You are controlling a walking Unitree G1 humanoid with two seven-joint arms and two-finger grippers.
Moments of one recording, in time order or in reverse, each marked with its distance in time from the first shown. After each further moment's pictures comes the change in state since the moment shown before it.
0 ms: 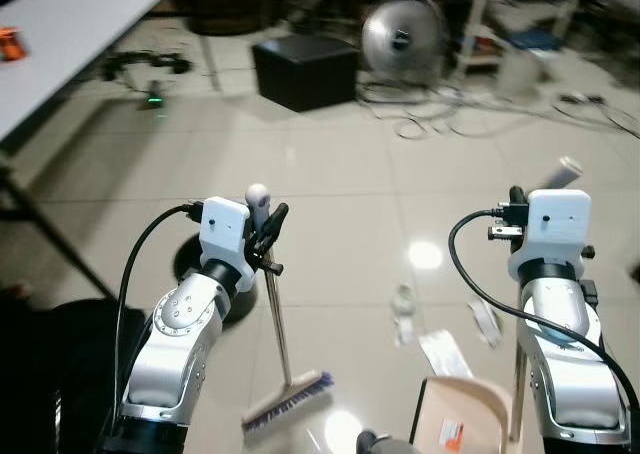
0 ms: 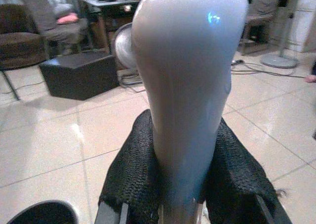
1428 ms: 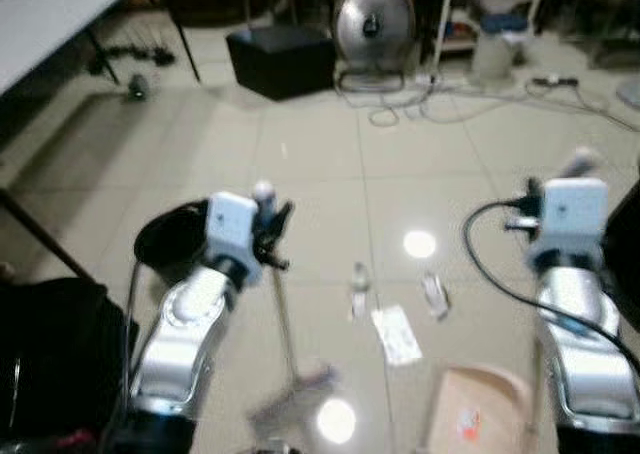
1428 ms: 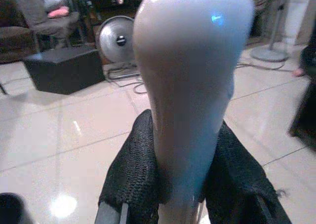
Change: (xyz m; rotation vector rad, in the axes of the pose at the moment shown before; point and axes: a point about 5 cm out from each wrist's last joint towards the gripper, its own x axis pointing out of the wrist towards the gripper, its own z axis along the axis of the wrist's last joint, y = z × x) left arm 0.008 -0.008 0.001 -0.038 0.010 -0.010; right arm 0.009 -0.015 0.003 -0.035 -0.011 -0.032
